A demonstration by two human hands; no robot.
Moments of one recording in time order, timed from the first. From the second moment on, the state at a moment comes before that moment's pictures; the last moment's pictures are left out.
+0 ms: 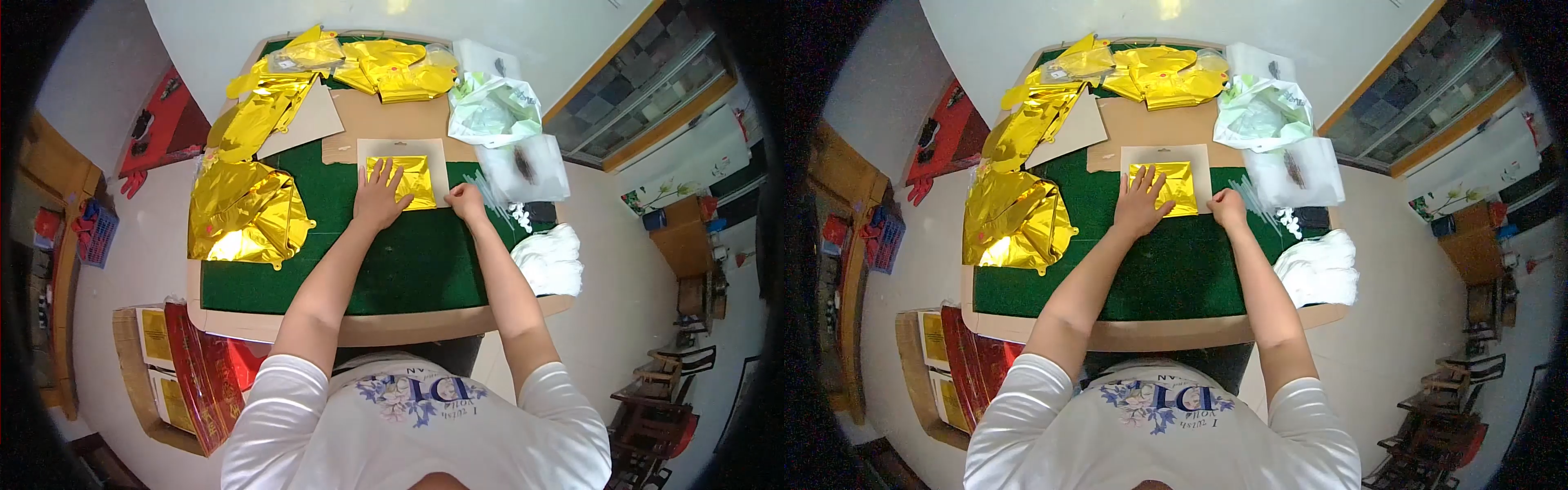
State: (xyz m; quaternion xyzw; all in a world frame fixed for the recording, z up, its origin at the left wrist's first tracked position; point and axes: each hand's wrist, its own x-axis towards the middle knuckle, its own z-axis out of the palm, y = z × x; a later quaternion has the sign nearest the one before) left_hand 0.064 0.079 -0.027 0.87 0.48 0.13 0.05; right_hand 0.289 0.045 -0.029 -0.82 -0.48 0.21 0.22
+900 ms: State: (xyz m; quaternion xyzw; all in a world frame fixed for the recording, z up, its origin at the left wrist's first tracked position) left_hand 0.065 0.081 -0.033 0.87 0.48 0.12 0.07; right_hand 0.242 -0.031 -0.024 -0.58 -0.80 0.02 0.16
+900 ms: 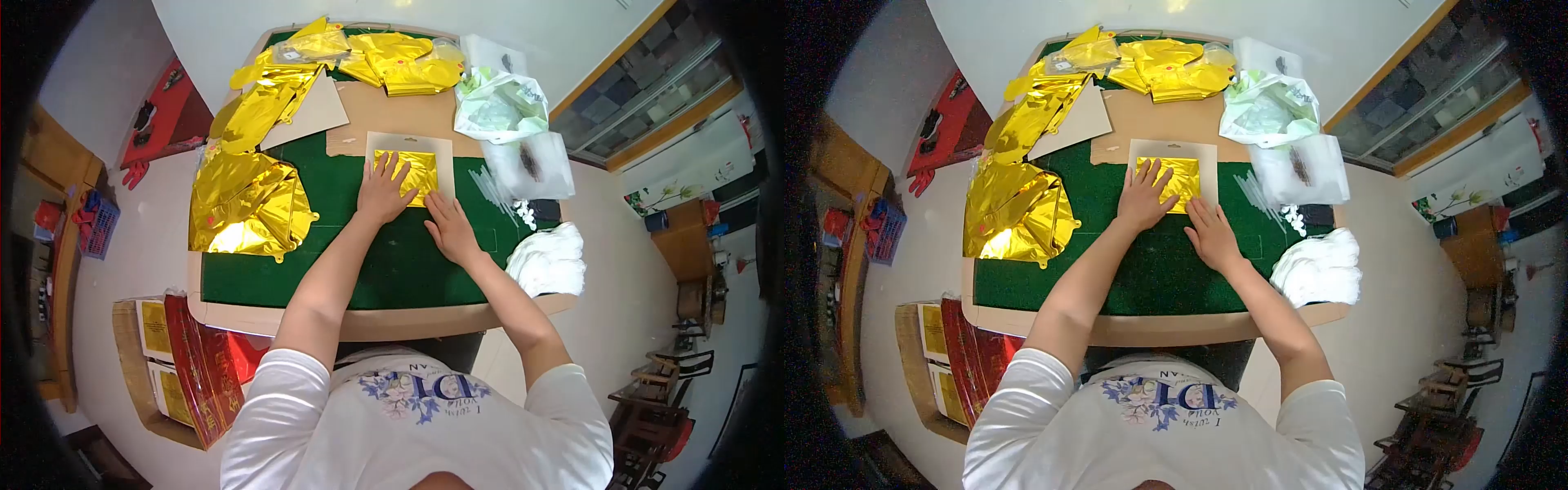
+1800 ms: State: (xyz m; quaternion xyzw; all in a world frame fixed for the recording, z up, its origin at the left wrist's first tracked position) left_hand 0.115 0.101 -0.030 0.89 0.44 0.08 0.09; right_hand 0.239 -0.031 -0.021 -0.58 -0.80 0.02 0.18
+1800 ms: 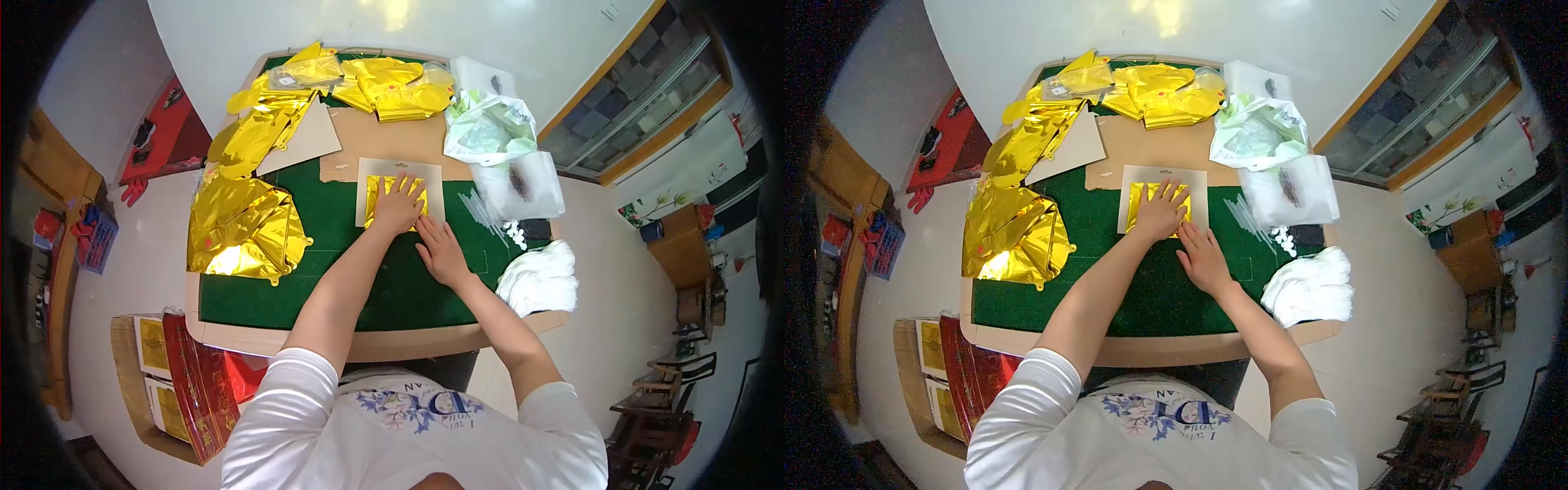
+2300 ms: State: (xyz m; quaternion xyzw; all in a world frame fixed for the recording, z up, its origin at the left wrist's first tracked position) left_hand 0.110 0.117 -0.044 0.90 0.38 0.18 0.08; right_hand 0.239 -0.032 -0.024 -0.57 -0.80 0.03 0.19
